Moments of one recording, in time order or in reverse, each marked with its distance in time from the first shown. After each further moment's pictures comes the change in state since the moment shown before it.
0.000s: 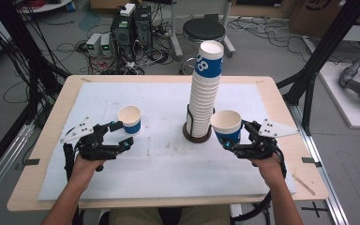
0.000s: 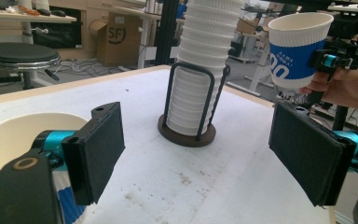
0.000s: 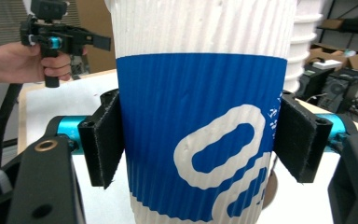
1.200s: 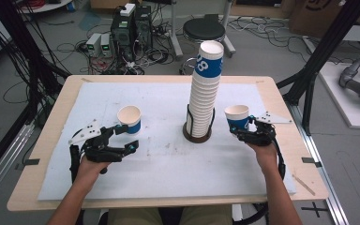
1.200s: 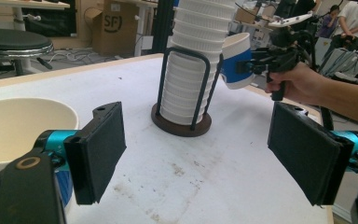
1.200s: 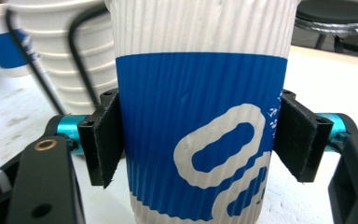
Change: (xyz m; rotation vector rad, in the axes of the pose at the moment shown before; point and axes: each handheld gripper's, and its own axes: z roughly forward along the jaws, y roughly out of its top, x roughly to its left) left arm -0.006 -0.008 0.011 0.043 -0.008 -0.009; right arm -0.071 -0.050 0.017 0.174 -0.346 0.170
